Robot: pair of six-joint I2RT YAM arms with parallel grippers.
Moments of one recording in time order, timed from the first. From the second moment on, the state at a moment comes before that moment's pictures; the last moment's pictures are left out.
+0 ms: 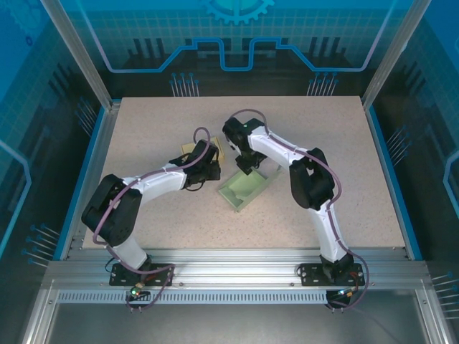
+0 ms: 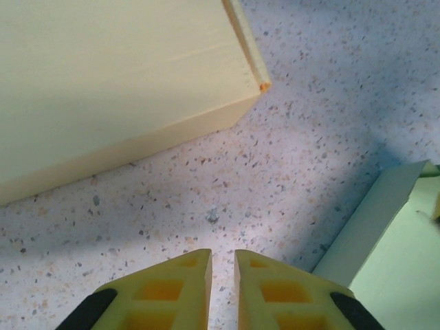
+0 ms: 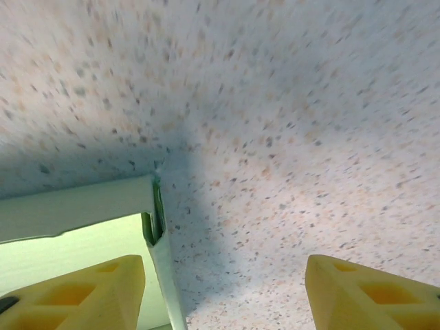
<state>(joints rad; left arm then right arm) -0.52 1.67 0.99 -0.25 -0.11 -0.53 0.63 2.24 1.96 -1.20 0.31 -0.05</state>
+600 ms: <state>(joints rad) -0.59 1.75 0.91 -0.21 -0.02 -0.47 0.59 1.33 1.44 -1.03 0.31 0.24</state>
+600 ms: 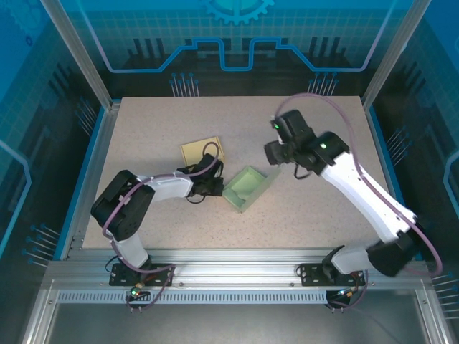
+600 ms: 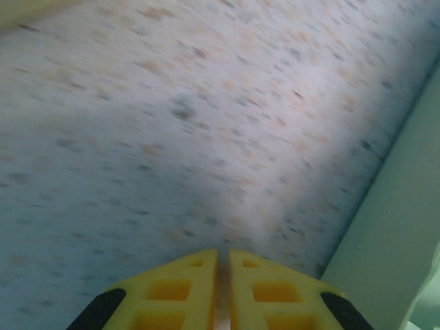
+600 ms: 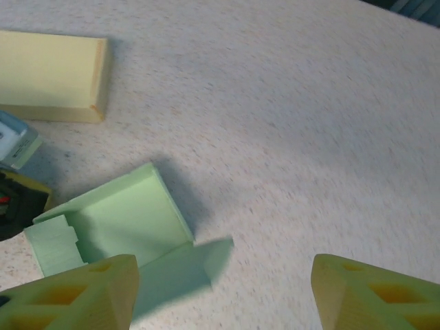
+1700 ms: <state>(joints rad) -0.75 1.94 1.34 -0.26 0.16 0.07 0.36 0.89 1.13 -1.00 0.23 0.45</state>
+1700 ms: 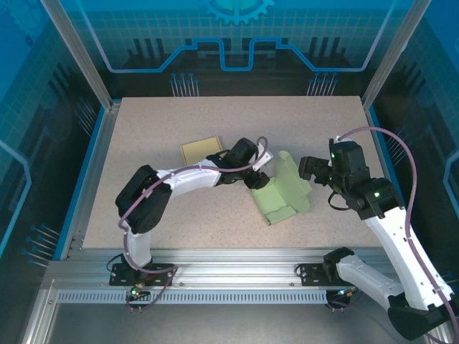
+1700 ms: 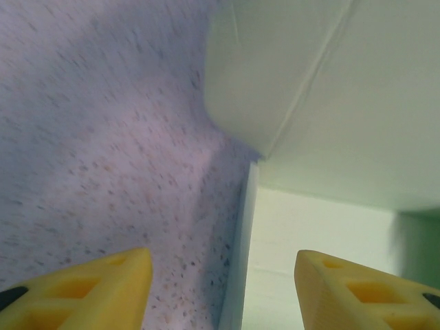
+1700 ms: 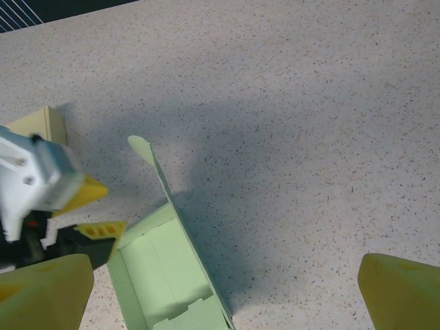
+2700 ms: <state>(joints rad) -0.76 2.03 1.31 -0.27 -0.25 -0.10 0.36 0.98 1.13 -0.99 0.21 0.48</state>
